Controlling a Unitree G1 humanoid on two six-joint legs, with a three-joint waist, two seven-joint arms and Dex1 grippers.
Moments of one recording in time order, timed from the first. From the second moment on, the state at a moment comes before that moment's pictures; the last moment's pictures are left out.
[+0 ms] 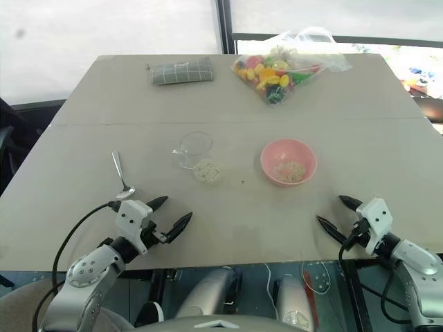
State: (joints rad) left arm 0.32 0.47 0.08 -0.38 -0.27 0.17 -0.53; right arm 0.24 -0.60 -0.21 -0.07 0.39 -0.02 0.85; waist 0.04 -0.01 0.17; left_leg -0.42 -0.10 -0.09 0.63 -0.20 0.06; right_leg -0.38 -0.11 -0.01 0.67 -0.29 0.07
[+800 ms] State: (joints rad) left arm 0.33 0.42 0.08 -0.42 -0.30 0.21 -0.52; right arm 0.20 -0.60 -0.21 -0.03 0.39 -0.02 0.88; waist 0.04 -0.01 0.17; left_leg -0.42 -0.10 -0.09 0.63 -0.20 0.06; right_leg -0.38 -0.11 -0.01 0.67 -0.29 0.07
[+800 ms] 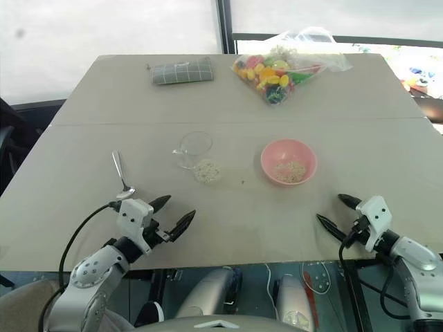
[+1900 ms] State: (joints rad) left arm -0.15 0.52 0.44 -0.33 -0.53 1.09 -0.08; right arm -0.04 -0.86 -0.21 -0.66 0.83 0.56 0.87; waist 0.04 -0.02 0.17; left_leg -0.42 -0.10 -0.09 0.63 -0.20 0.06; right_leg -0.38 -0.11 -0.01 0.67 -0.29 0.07
